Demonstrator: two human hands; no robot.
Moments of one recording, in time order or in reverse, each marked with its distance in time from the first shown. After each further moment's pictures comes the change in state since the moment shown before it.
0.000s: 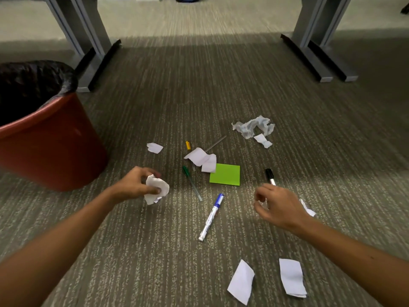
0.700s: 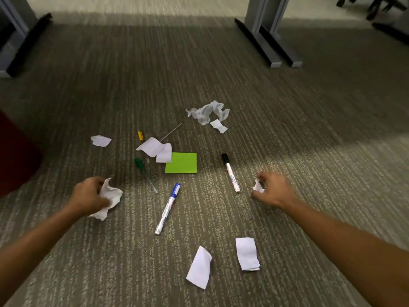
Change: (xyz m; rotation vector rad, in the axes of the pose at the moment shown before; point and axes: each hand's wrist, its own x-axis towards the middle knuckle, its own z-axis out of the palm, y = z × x) left_hand -0.001 -0.003 0.057 0.330 0.216 -0.215; right_hand -0.052 0.092 -0.012 0.024 -0.158 0.630
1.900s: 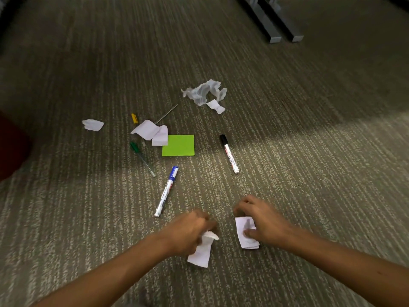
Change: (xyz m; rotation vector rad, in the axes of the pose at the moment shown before) left_hand -0.130 0.142 0.107 0.225 -0.553 0.909; right_hand -0.107 -0.025 0.035 -0.024 -0.308 -0.364
